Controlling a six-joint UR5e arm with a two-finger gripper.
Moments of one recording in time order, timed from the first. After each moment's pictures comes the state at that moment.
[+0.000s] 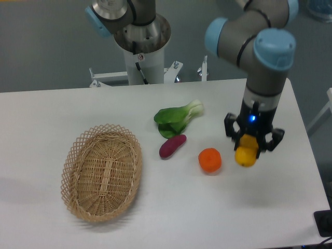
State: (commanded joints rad) arm 2.57 -2.06 -1.47 -0.90 1.40 0.89
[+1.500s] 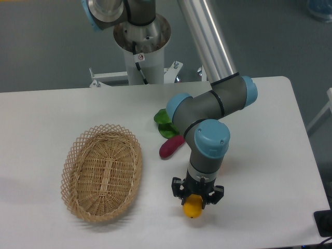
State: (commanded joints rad) arm 2.44 -2.20 -1.50 -0.84 1.40 0.64
